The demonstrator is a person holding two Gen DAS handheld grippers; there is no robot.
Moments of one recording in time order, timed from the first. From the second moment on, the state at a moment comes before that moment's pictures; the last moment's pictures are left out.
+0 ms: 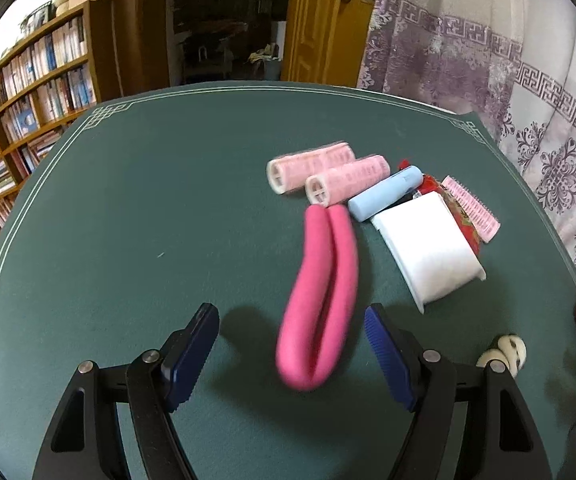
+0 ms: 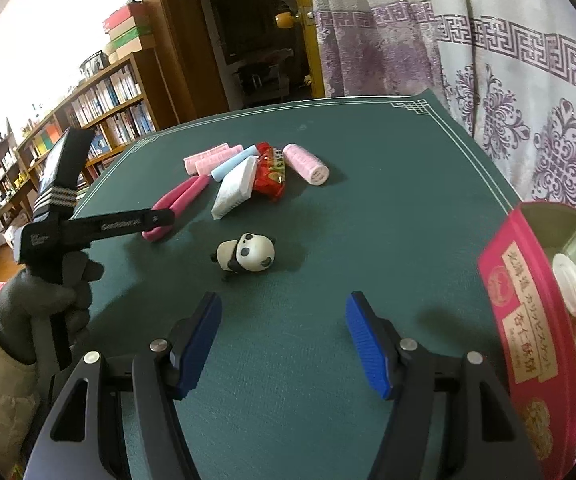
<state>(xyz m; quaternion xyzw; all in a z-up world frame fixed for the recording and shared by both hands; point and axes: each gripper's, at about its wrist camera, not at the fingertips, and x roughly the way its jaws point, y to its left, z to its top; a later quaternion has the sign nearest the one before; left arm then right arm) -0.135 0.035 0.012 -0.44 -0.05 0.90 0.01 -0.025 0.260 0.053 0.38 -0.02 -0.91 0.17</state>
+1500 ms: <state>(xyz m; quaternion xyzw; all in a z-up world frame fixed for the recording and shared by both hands) -0.085 0.032 0.027 -0.41 -0.06 0.91 0.05 -0.086 0.207 0.020 0.42 0.02 -0.89 0.18</state>
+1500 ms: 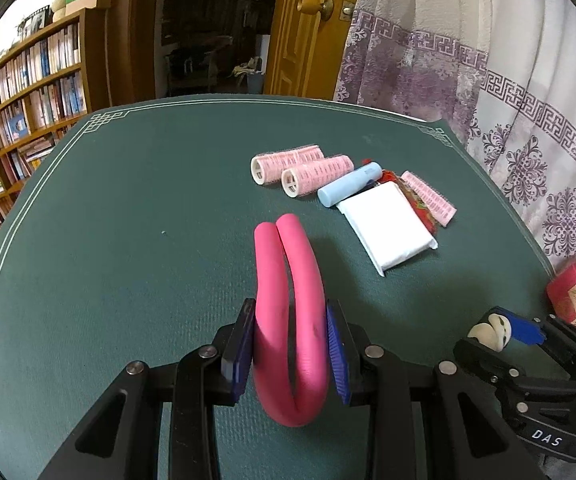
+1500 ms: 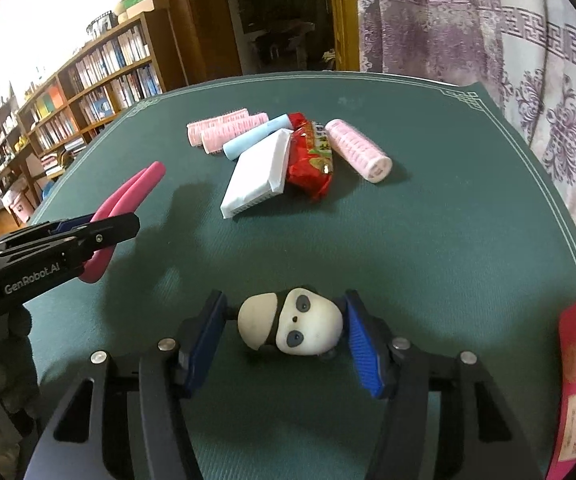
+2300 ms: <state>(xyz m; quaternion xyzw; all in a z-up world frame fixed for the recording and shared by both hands) -0.046 0.083 0.071 -0.38 -0.03 0.92 0.09 -0.017 0.268 0.062 0.36 -0.04 -0.92 0.16</state>
